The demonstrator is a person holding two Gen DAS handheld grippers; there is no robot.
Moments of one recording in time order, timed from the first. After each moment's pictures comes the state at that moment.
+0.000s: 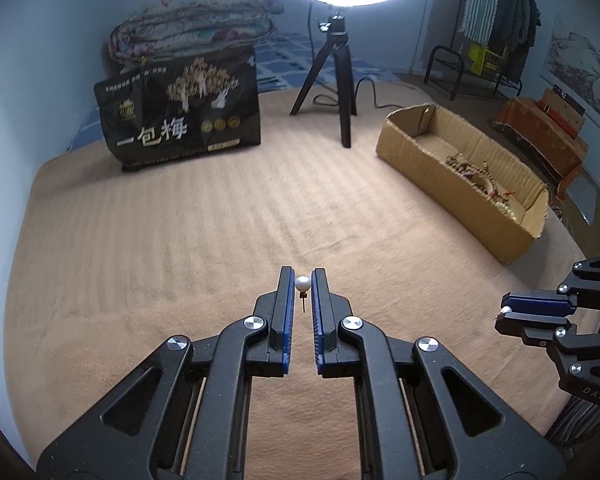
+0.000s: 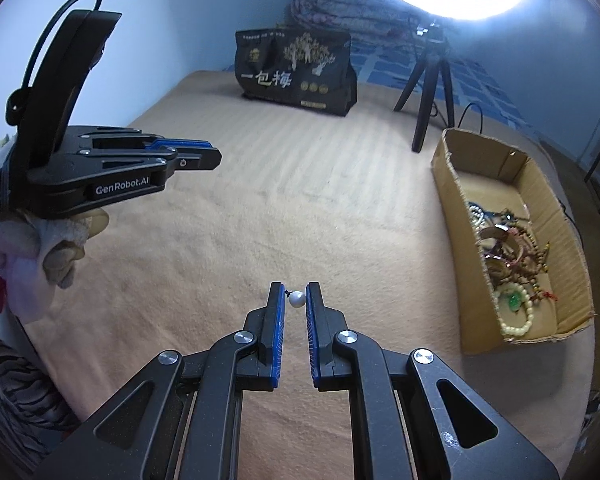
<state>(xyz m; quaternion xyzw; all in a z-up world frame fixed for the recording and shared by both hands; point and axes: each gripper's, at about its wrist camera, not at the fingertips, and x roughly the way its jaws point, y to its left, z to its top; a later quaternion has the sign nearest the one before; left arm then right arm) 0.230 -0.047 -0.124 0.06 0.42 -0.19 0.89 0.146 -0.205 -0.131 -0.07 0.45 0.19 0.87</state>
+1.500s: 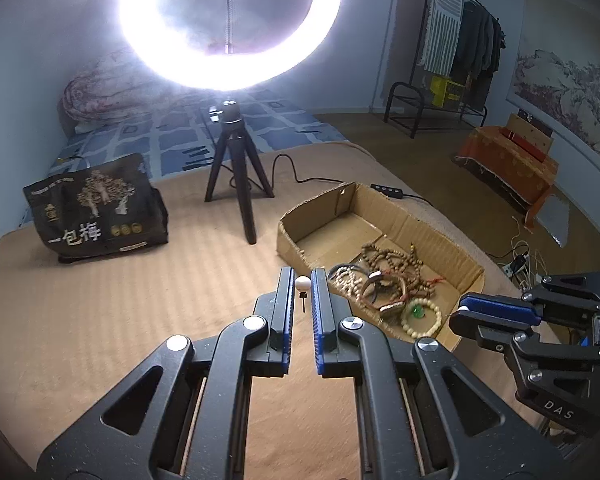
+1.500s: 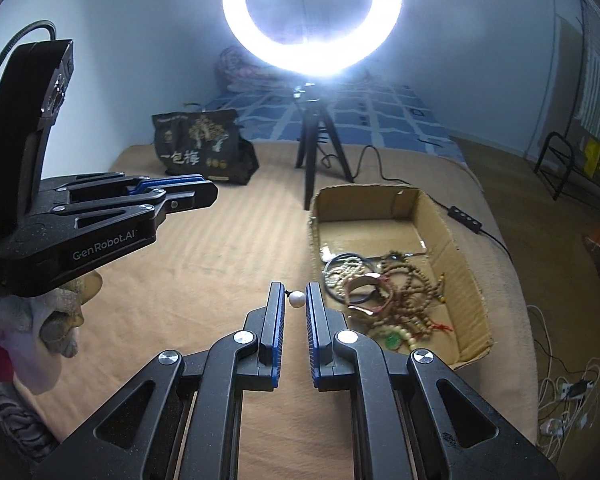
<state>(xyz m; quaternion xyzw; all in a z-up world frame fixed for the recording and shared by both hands) 0.257 -0.173 -0.058 0.04 0.36 -0.25 0.90 0.176 -0.306 -0.070 -0.02 0.39 0.10 0.91</state>
